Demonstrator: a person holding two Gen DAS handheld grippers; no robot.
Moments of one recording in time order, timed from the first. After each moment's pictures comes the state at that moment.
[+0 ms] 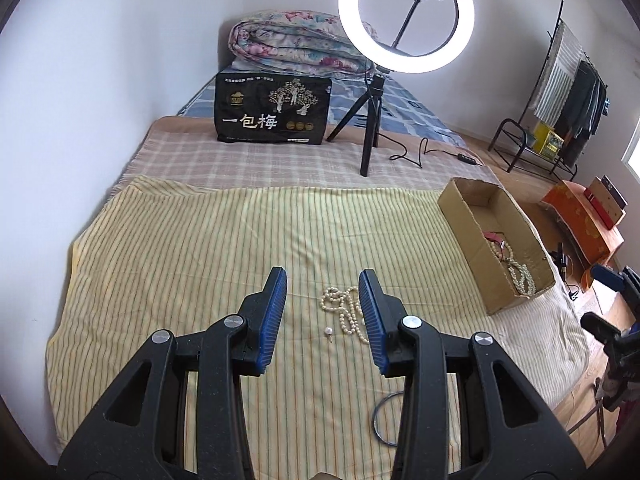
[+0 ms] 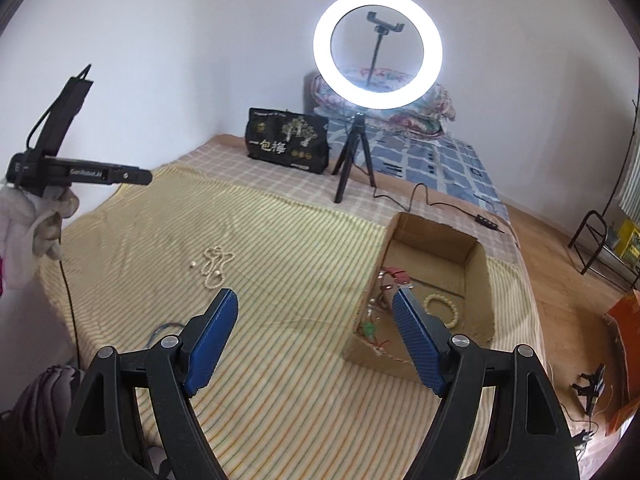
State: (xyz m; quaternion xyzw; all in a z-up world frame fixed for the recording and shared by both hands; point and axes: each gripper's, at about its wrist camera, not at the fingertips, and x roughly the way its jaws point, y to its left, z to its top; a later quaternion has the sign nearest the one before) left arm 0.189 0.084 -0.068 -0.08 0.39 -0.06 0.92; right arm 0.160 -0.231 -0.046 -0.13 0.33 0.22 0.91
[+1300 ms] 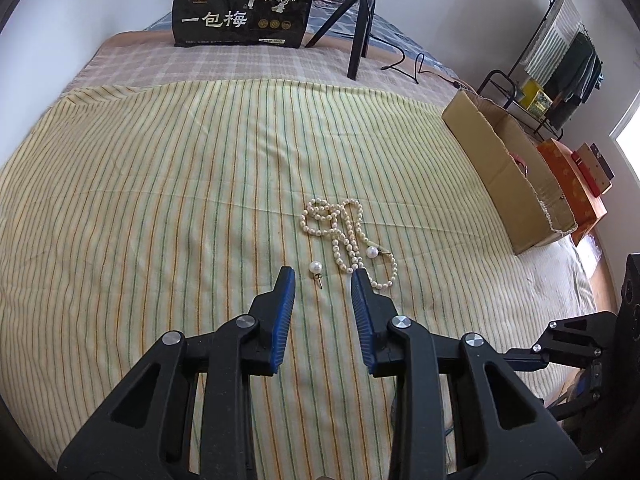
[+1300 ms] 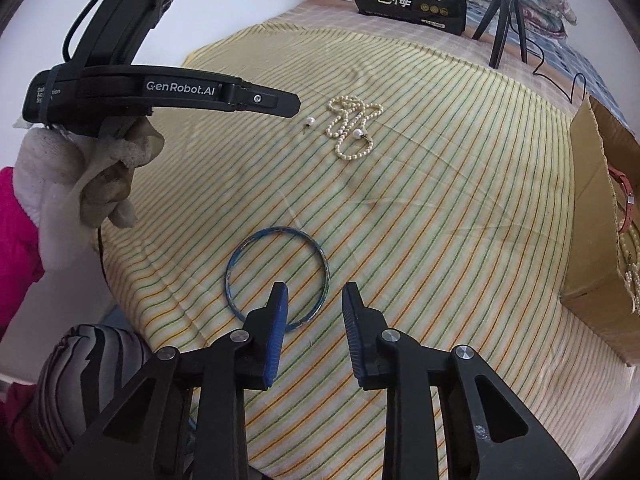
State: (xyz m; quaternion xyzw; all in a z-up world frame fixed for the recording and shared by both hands) left arm 0.215 0.062 -0.180 -0.09 0.48 -0.12 0.87; right arm 0.172 -0.135 -0.176 -0.13 0.53 0.34 0.77
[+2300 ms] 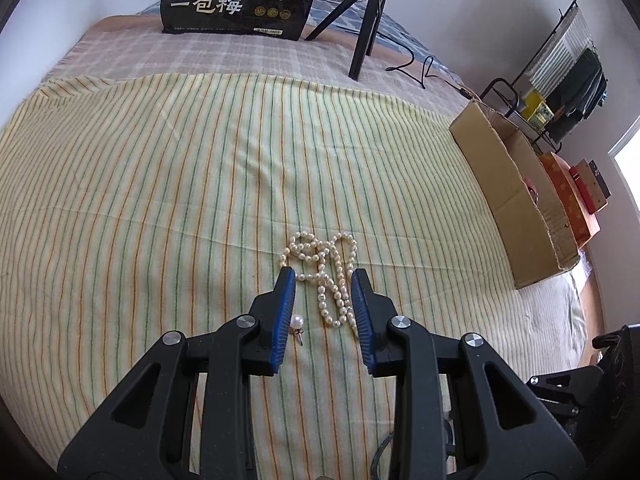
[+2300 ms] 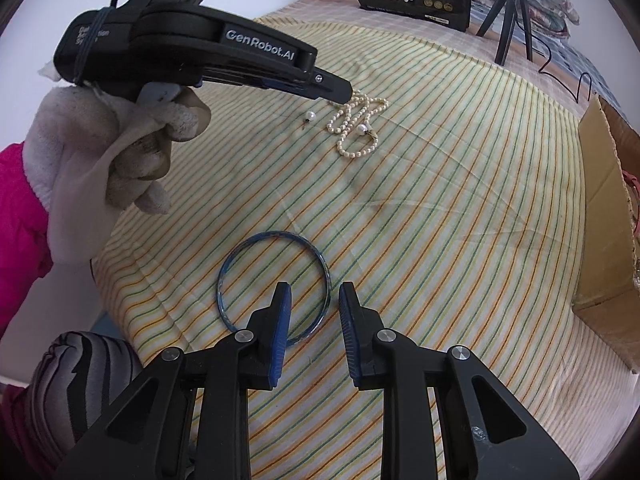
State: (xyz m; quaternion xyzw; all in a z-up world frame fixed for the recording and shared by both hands) left arm 0.261 0.051 -0.194 -0.12 0.49 -0.12 0.85; right arm 0.183 -0.127 -0.190 -0.13 0.53 0.35 0.76
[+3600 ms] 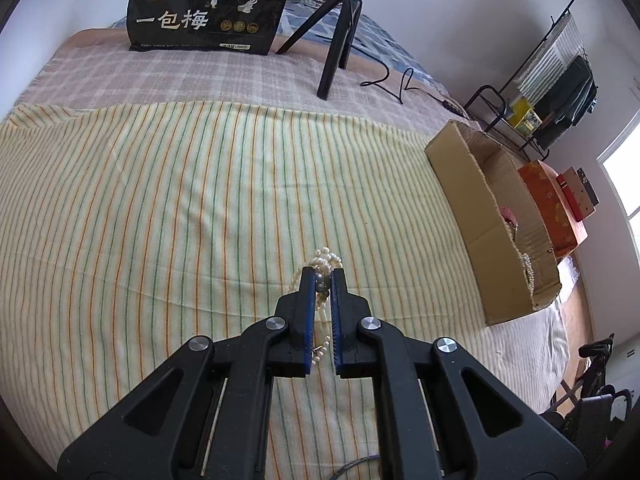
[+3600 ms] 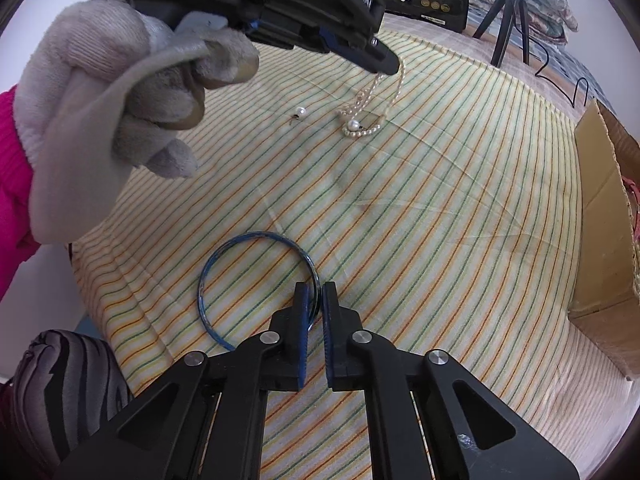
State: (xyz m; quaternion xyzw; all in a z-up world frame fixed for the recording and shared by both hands) left arm 0.287 0.023 -0.171 -0.14 0.48 -0.14 0.86; right arm 0.183 -0.127 -0.195 -0.15 0.52 0.34 0.77
